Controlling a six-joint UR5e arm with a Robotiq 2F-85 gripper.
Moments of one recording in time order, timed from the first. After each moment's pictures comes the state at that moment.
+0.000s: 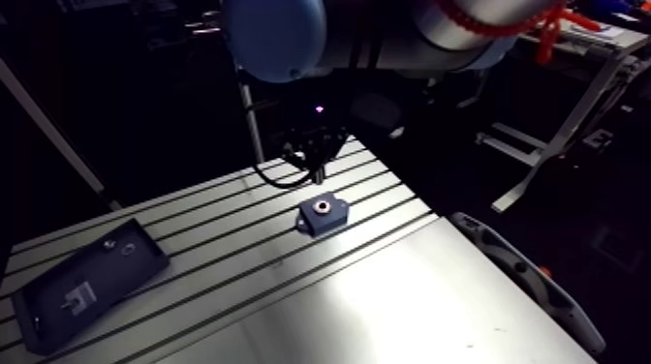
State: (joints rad) arm -0.53 -1.26 1.83 -2.10 -1.64 -2.09
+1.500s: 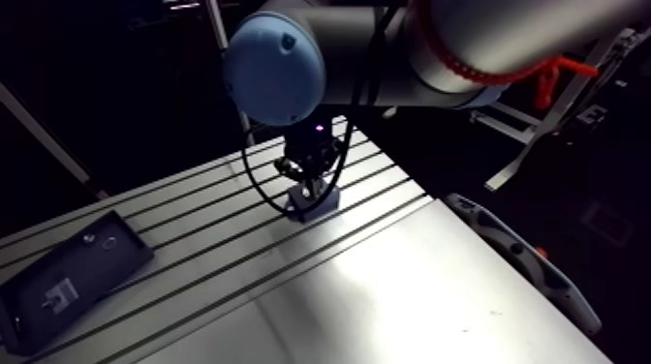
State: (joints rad) arm -0.56 -1.19 1.90 -2.23 -1.61 -2.17
